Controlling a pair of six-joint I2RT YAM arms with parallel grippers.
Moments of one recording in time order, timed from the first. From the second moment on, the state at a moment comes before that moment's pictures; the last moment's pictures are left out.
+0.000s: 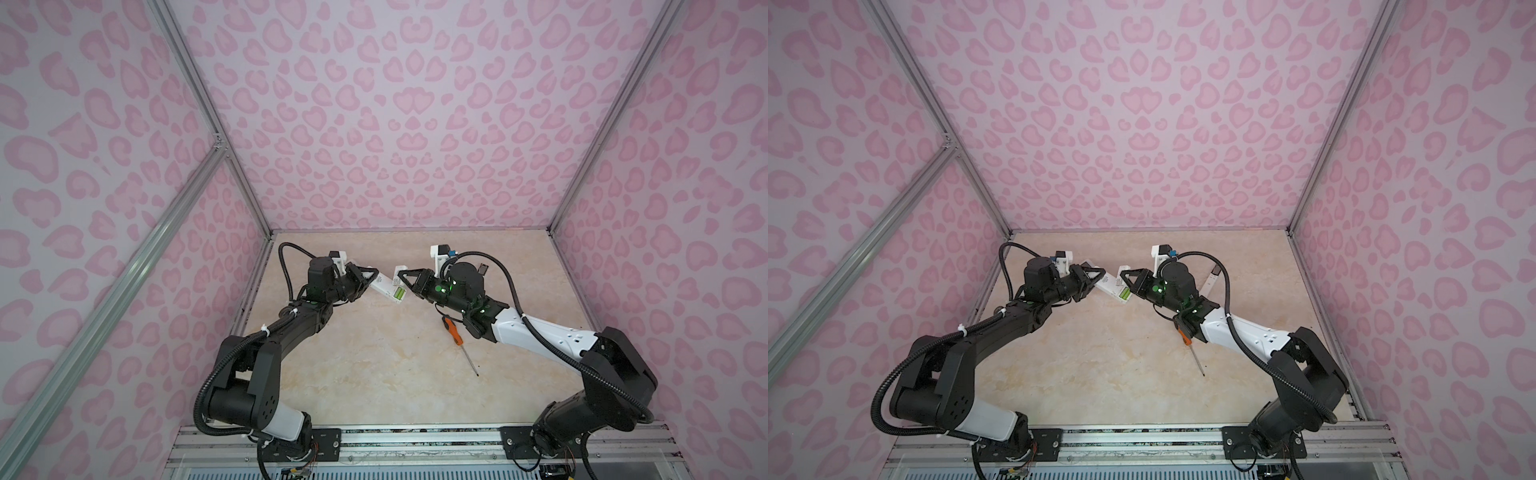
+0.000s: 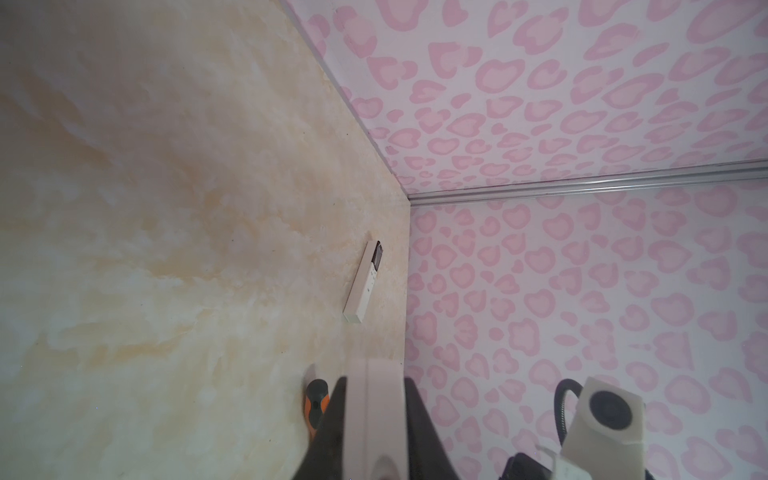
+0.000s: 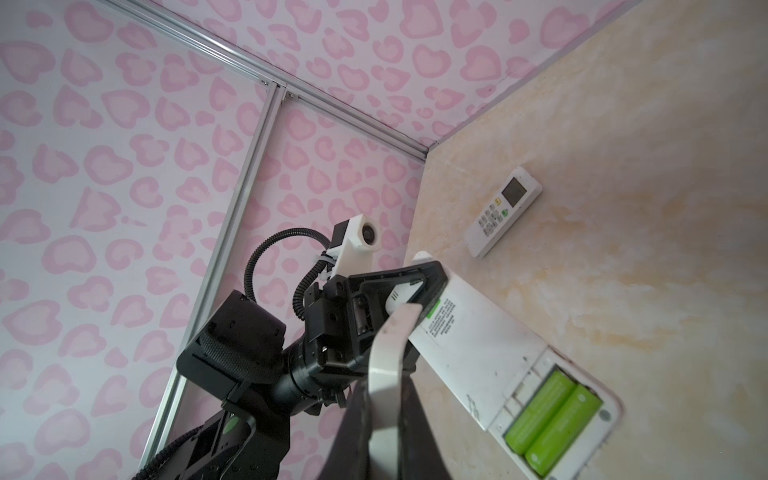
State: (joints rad) left arm -0.22 1.54 0.82 0.34 0.61 -1.15; right arm 0.70 1.55 0.98 0.38 -0.24 1.07
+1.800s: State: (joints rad) left arm -0.11 1.91 0.81 0.35 0.69 -0.97; right arm 0.59 2.28 1.85 -0.73 0.30 0.22
